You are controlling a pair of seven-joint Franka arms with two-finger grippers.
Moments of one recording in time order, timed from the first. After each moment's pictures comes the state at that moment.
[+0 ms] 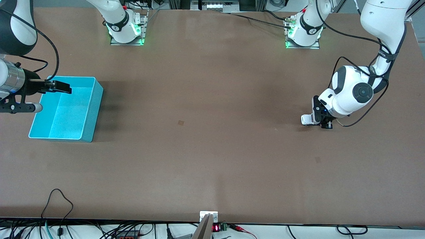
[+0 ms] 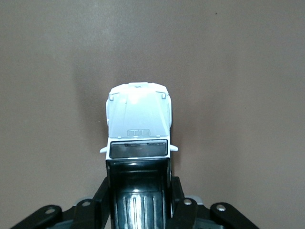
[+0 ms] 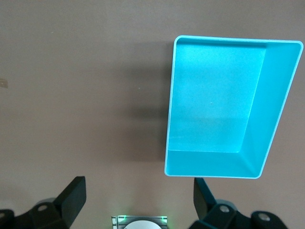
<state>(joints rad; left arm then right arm) 0.10 0.37 -0.08 -2.25 0.11 2.57 1.50 0.14 0.17 -0.18 -1.59 0.01 1.52 -0.05</state>
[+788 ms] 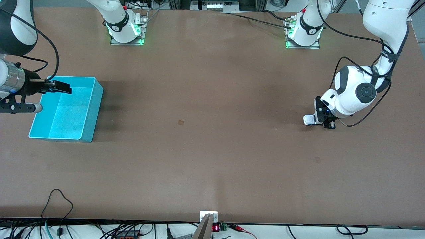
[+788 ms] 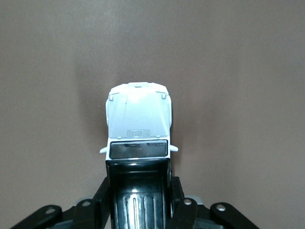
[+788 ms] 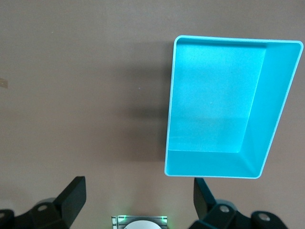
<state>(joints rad) 0.13 0.37 -0.08 -2.25 0.13 2.57 1.50 0.14 0.17 -0.18 -1.59 0.01 1.52 -0.05</state>
